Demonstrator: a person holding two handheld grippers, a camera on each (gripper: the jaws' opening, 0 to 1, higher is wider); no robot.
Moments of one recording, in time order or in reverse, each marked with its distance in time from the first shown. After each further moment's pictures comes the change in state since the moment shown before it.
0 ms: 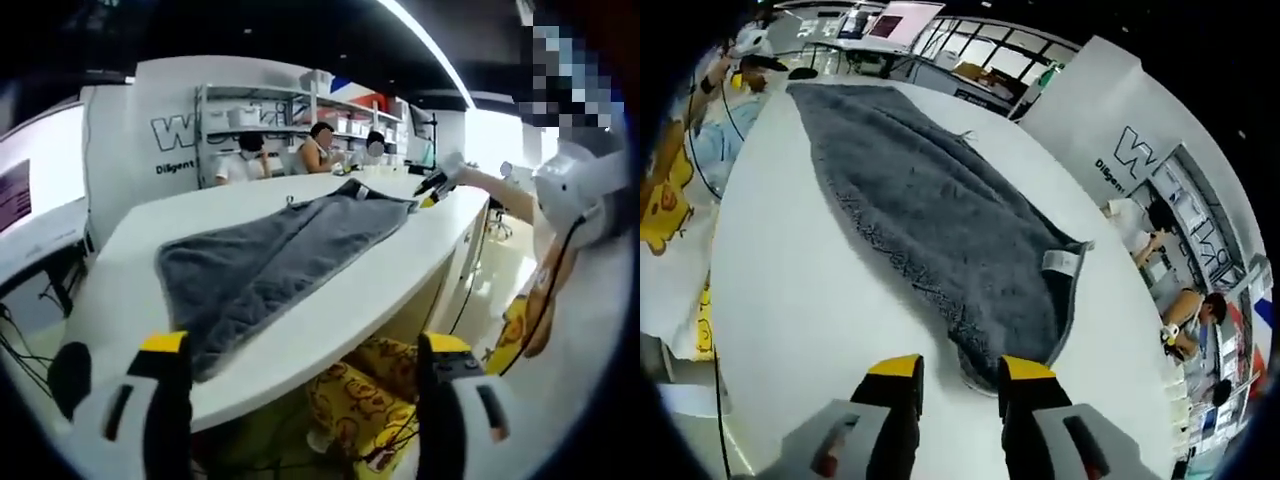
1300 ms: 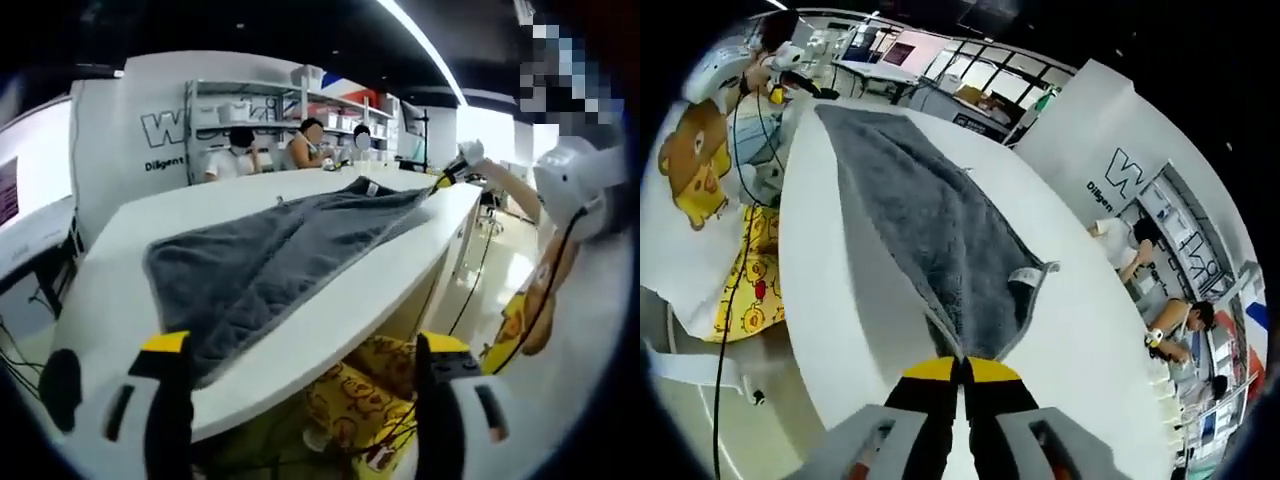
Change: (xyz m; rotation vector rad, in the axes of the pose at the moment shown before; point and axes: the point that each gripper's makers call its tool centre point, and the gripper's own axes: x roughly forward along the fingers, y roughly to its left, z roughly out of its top) left arm 0.010 0.000 0.002 0.010 0.021 -0.049; right arm -0.103 0.011 -0.043 0.003 -0.121 -0.041
